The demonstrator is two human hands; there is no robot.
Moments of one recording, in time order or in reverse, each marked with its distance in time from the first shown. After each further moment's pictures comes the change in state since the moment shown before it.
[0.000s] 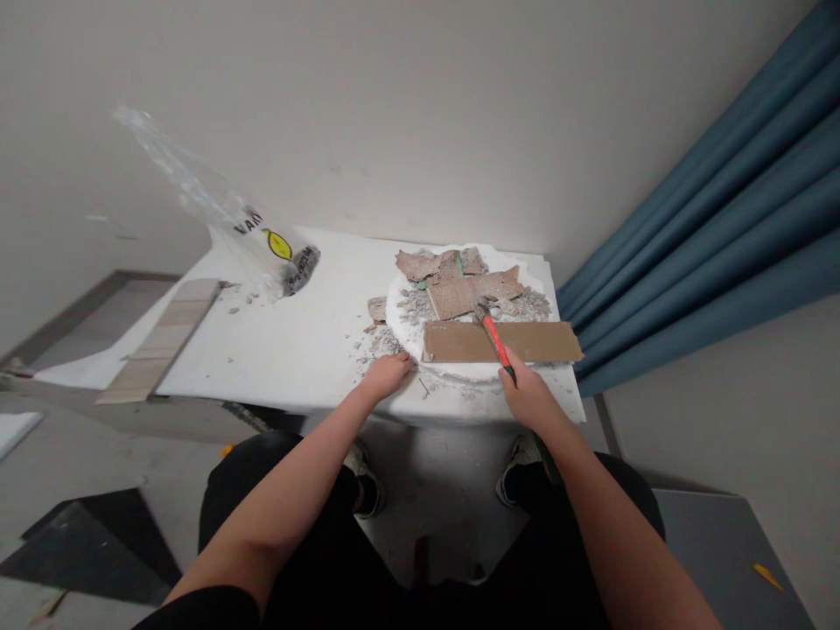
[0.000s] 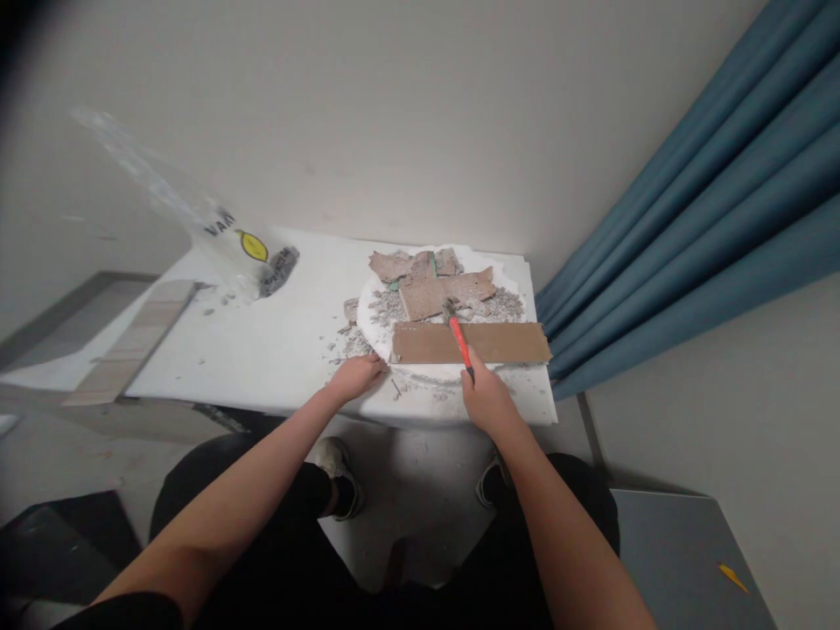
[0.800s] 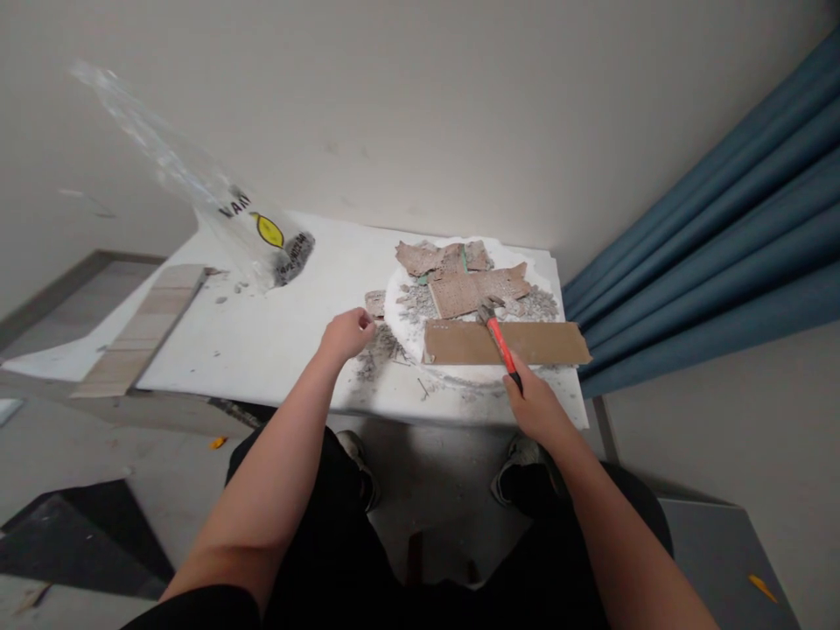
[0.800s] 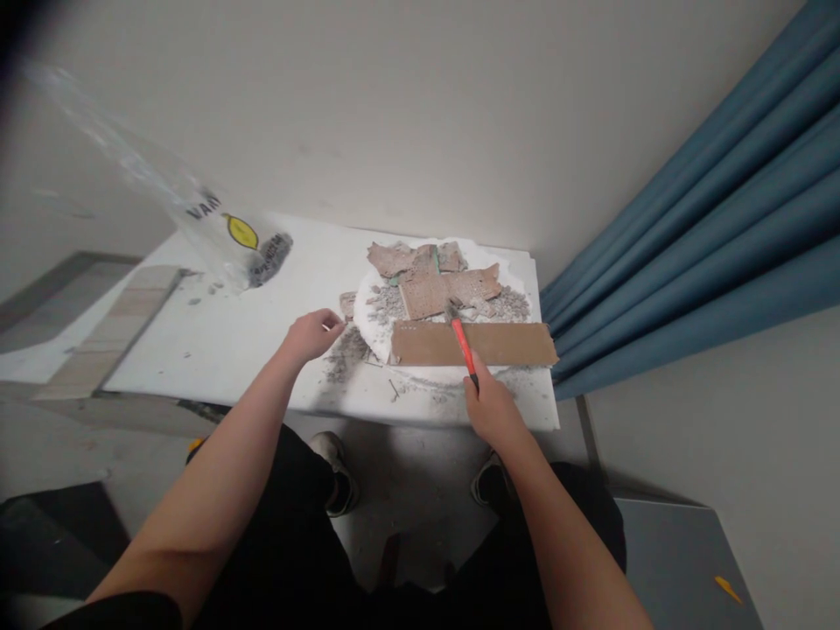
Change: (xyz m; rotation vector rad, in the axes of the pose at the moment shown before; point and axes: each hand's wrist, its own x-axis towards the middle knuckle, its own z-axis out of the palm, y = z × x) left_hand 0.020 -0.050 -0.064 -0.251 0.264 -0.442; right_hand 0.000 0.002 -0.001 -0.048 -0.029 0.020
